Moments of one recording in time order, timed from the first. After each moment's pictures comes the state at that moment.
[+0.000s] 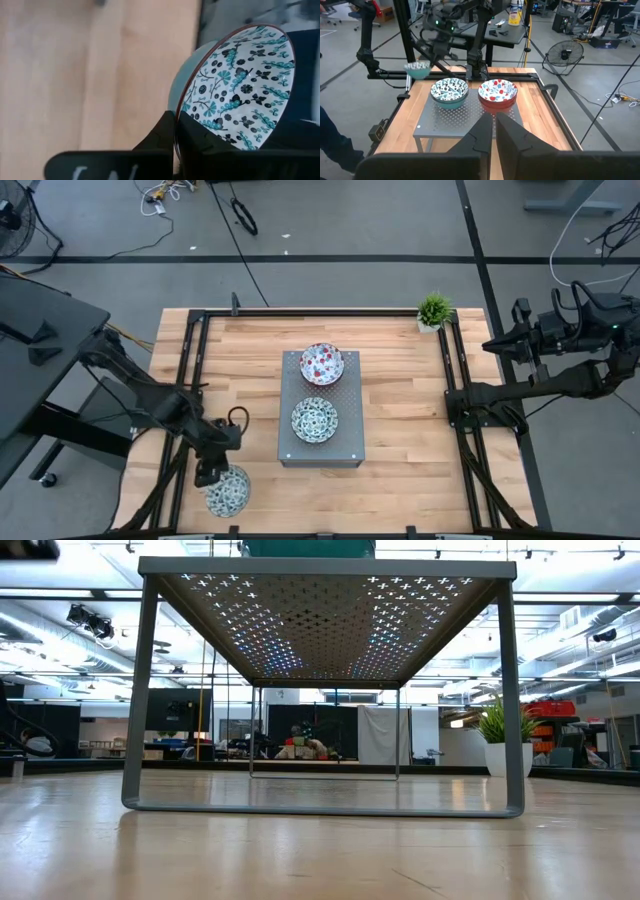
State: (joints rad) left arm -0.65 1.16 1.04 -0.87 0.17 -0.88; right arm -0.03 0.60 1.54 -1.21 -0.04 -0.04
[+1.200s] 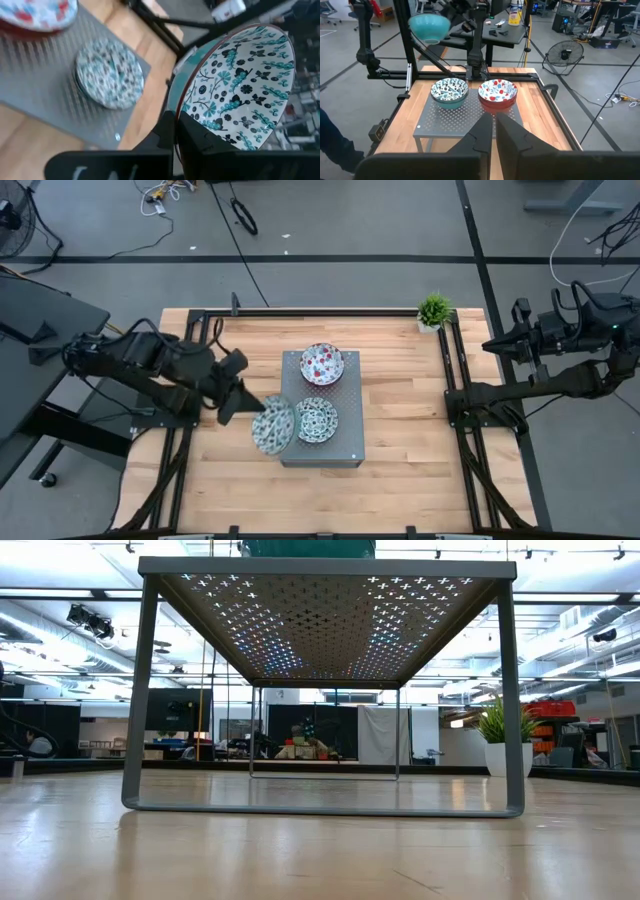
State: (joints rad) left arm -0.27 1.16 1.51 -0.85 0.01 -0.94; right arm -0.03 0.60 1.54 -1.21 -0.04 -0.04
